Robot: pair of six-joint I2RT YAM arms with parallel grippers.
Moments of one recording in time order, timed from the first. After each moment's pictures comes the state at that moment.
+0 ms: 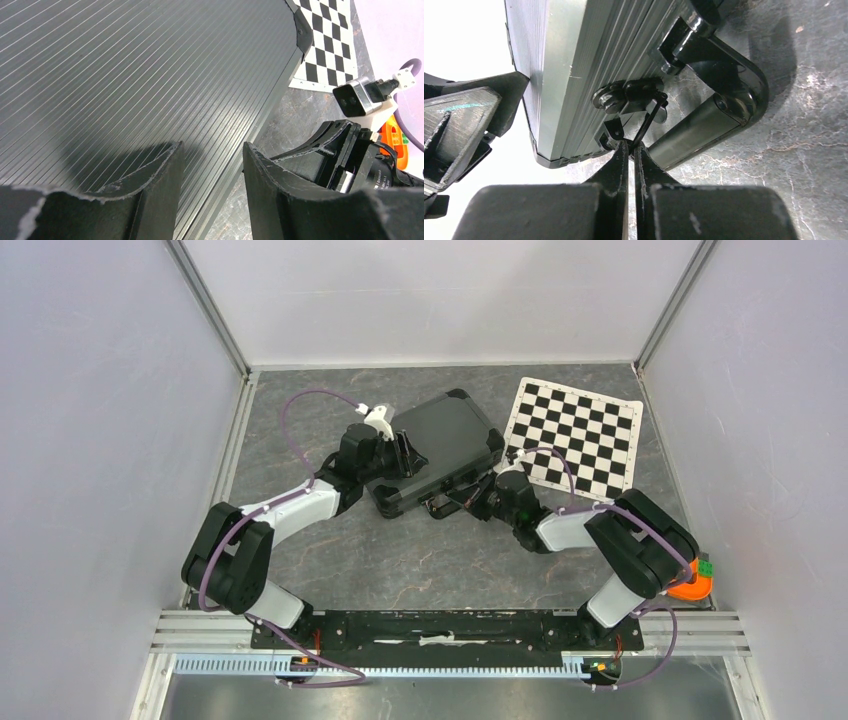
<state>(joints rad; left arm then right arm) -0.49 1.50 0.81 0.24 0.19 -0.54 0.64 1.62 0.49 0.68 -0.04 1.20</state>
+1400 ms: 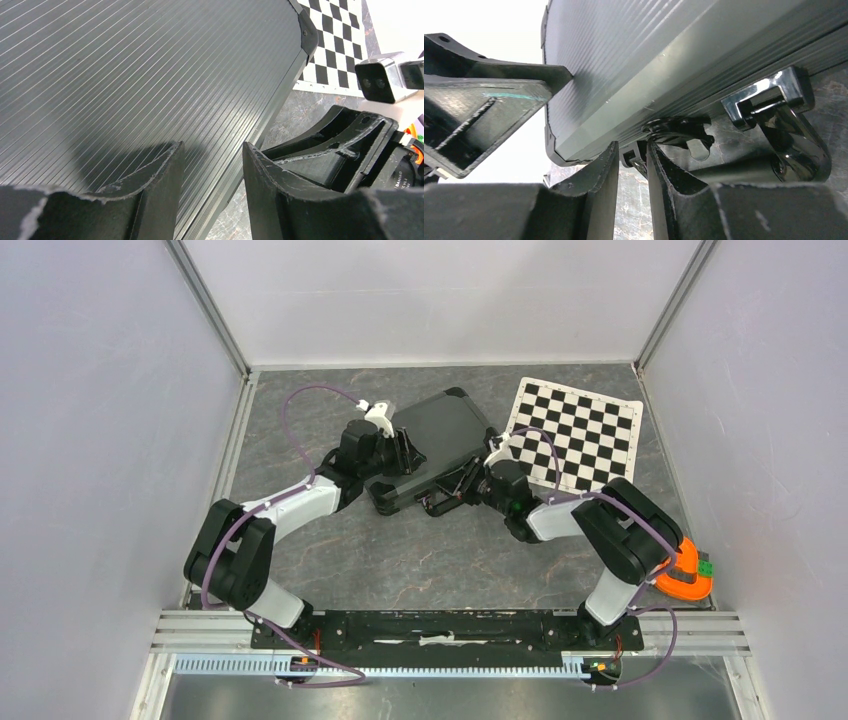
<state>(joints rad) -0.49 1.52 0.84 0.21 0.18 -0.49 0.64 1.72 0.60 0.79 -0.10 1.01</state>
